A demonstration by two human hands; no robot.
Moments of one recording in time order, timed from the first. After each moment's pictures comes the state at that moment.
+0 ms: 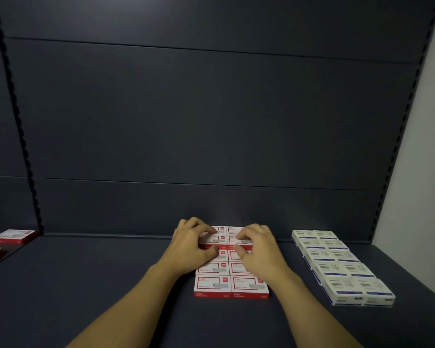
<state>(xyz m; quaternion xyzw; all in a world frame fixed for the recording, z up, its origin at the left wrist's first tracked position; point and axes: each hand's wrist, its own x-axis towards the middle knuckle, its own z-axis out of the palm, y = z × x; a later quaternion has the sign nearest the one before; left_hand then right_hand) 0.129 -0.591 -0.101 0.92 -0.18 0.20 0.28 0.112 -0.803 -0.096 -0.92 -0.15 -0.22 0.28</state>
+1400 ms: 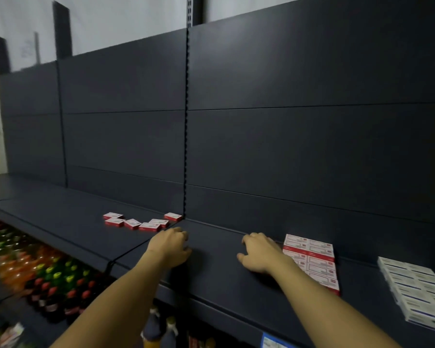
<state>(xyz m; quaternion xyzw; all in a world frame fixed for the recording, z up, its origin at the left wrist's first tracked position) -0.101 -0.409 -0.043 0.98 0.15 0.12 -0.01 -0.007 -0.655 -0.028 -0.94 -0.33 -0.06 0.06</state>
